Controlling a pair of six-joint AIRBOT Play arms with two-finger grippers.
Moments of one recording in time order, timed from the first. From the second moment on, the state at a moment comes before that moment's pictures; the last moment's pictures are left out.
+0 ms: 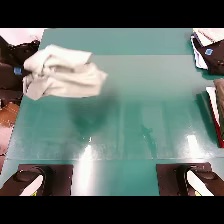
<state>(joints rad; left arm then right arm) -0.12 -0.83 1.59 1.16 -1.43 -1.51 -0.13 -0.86 1.36 -0.94 1.13 1.43</state>
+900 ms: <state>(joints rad) -0.40 -1.43 1.66 1.18 -1.48 -1.39 -0.13 -0.86 1.36 -0.93 1.14 1.46</state>
